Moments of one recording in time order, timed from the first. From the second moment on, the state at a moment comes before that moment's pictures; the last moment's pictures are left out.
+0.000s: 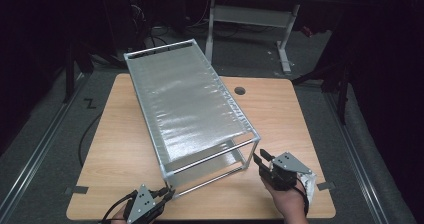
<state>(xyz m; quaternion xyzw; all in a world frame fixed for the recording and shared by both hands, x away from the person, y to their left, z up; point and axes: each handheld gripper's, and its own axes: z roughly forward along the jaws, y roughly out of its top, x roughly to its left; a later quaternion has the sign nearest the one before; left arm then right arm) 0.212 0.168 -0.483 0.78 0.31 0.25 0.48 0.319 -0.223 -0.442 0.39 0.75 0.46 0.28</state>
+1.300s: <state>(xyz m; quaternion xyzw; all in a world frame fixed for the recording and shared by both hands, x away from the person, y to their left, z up) 0.279 0.042 -0.481 0.80 0.25 0.18 0.51 0.298 -0.238 -0.448 0.43 0.71 0.47 0.30</state>
